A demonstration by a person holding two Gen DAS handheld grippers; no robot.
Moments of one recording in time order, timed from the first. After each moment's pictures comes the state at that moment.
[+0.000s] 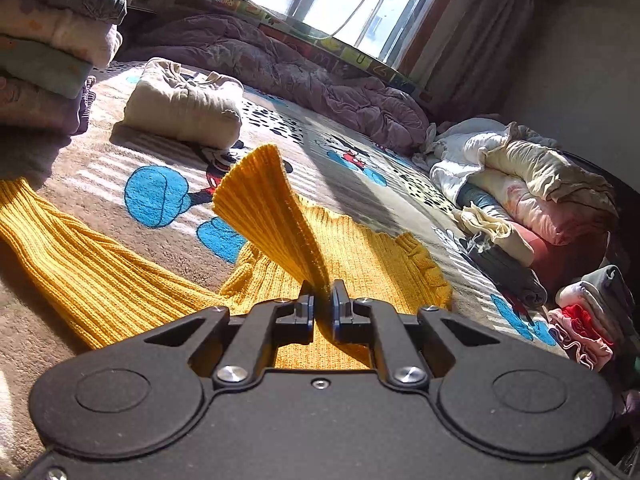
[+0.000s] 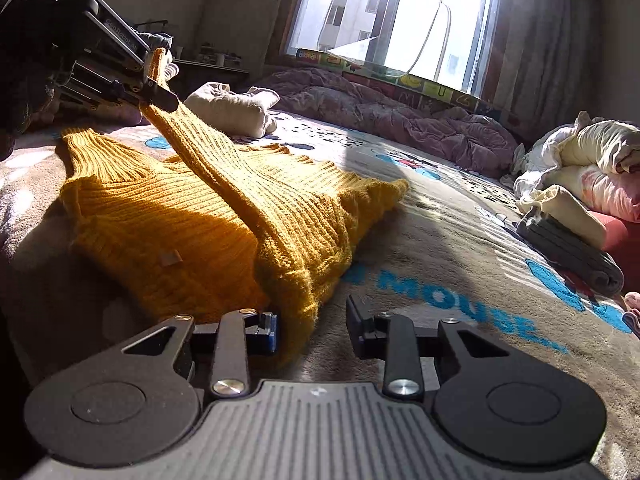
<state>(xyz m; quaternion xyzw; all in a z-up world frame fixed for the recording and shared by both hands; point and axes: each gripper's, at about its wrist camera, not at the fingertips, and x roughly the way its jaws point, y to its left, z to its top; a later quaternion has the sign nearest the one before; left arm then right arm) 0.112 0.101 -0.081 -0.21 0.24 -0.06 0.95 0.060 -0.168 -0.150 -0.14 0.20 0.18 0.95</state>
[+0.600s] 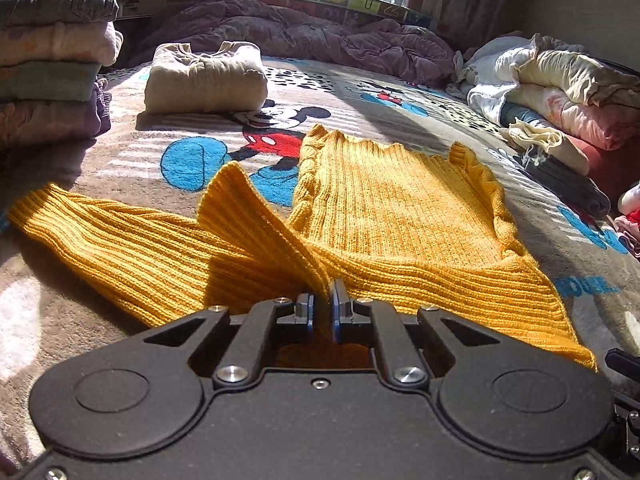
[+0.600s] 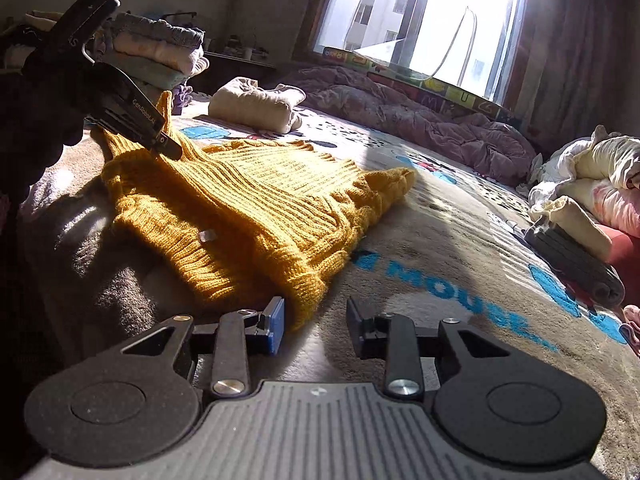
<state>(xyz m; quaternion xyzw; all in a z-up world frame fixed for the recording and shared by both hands) 0.117 0.094 -0.118 -0.08 0.31 -0.02 0.95 0.029 -0.181 -0.134 -0.15 0.18 0.23 0.94</state>
